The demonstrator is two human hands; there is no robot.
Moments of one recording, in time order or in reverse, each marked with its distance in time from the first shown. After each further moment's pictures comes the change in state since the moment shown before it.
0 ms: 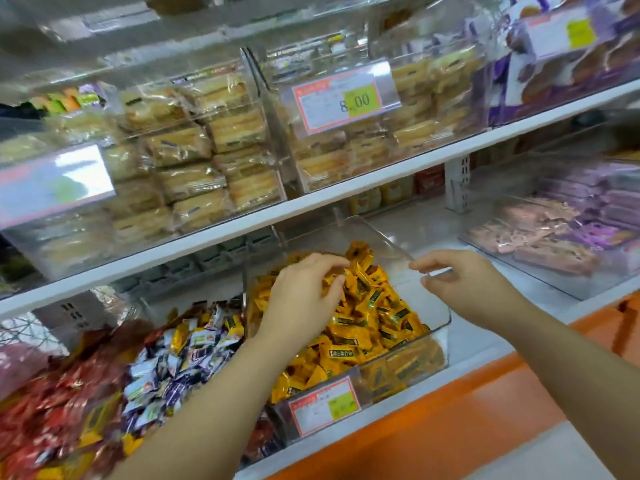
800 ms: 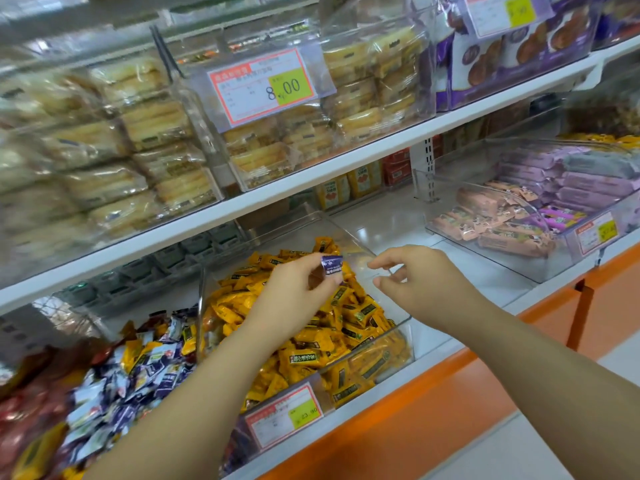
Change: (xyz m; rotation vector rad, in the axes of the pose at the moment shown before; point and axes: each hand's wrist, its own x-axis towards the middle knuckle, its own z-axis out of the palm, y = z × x) left_hand 0.023 0.022 0.030 -0.188 -0.190 -0.039; right_hand -0.003 0.010 -0.001 -0.119 0.029 -0.067
